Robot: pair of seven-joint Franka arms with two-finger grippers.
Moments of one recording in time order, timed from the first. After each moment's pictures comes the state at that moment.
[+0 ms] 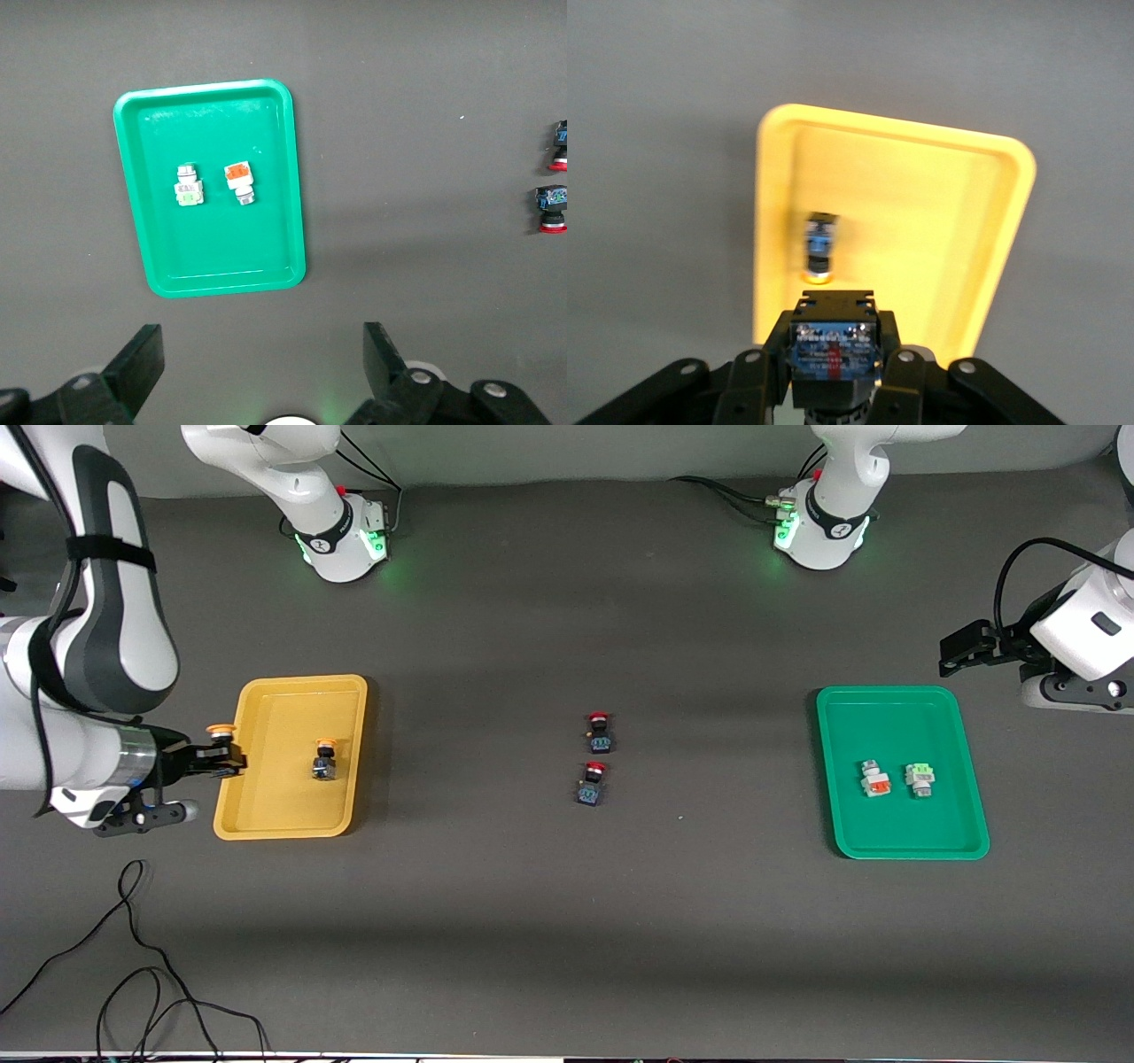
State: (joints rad) left arm -0.05 -0.01 -0.01 -1.64 -0.01 1.54 0.03; right arm 0.05 0.30 -0.14 -1.73 0.08 1.79 -0.28
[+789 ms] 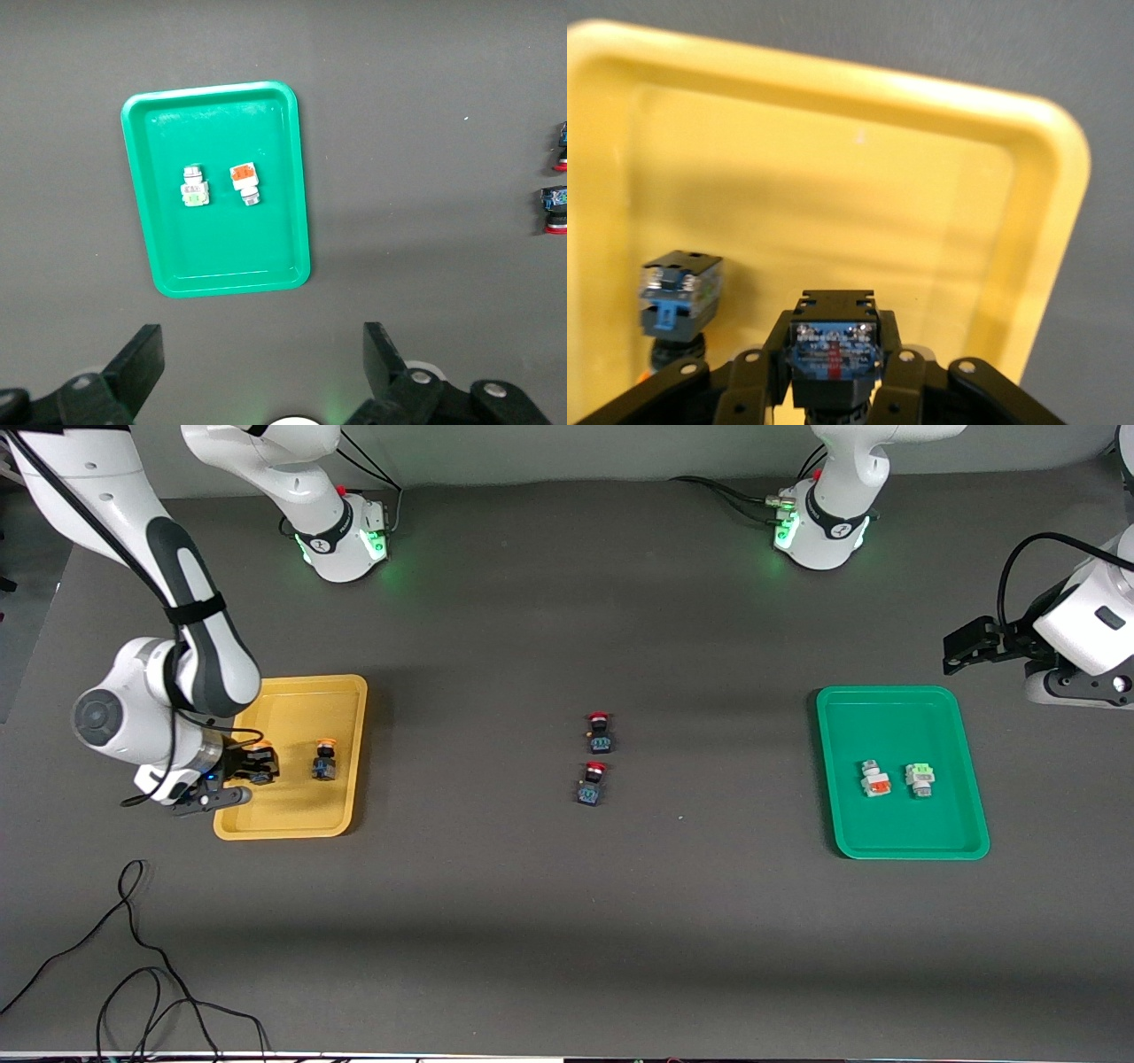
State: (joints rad) left arm -0.05 -0.01 -0.01 -1.64 0.00 1.54 0.03; right arm 0.06 0.34 -0.18 -2.21 0.08 2.45 -0.35
